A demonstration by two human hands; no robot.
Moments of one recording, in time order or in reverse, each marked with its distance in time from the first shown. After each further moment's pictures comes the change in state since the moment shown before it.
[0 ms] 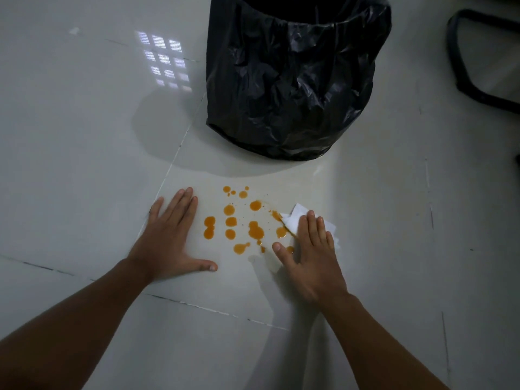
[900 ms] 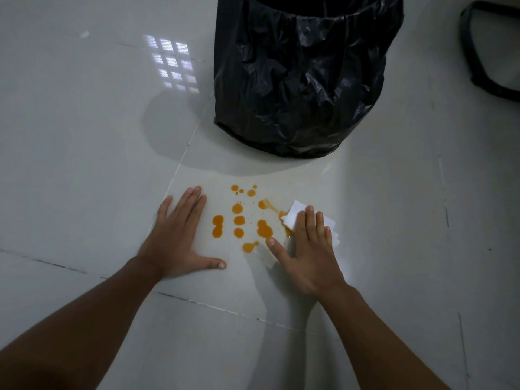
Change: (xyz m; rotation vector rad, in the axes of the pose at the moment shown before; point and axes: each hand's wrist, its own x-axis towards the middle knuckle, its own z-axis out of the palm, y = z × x) left_hand 0.000 -0.002 0.002 -0.031 0.024 -0.017; right_hand 0.010 -0.022 0.002 -0.018 -0.089 -0.026
